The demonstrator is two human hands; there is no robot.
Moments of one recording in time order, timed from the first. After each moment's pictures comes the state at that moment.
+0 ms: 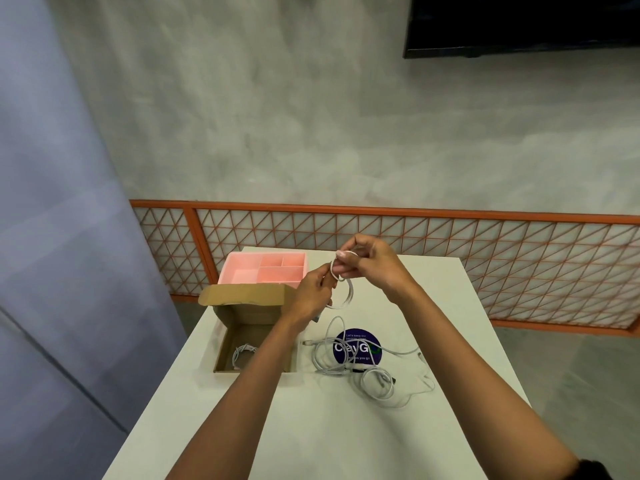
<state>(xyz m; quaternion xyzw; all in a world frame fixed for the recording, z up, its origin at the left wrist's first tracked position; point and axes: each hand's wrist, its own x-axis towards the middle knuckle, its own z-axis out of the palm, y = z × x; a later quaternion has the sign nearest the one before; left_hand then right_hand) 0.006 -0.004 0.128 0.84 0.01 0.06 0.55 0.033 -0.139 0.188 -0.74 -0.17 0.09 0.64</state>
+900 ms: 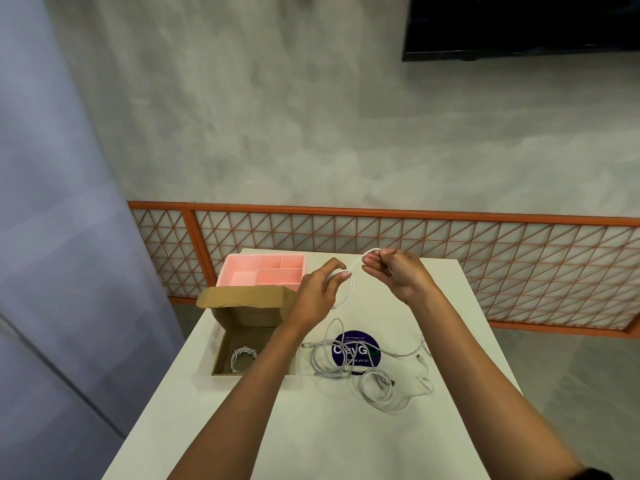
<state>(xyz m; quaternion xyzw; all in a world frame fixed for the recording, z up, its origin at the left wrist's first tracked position) 0.001 -0.006 0.131 0.87 -0.07 0.16 0.46 0.058 -0.164 0.171 -0.56 0.06 0.13 0.82</state>
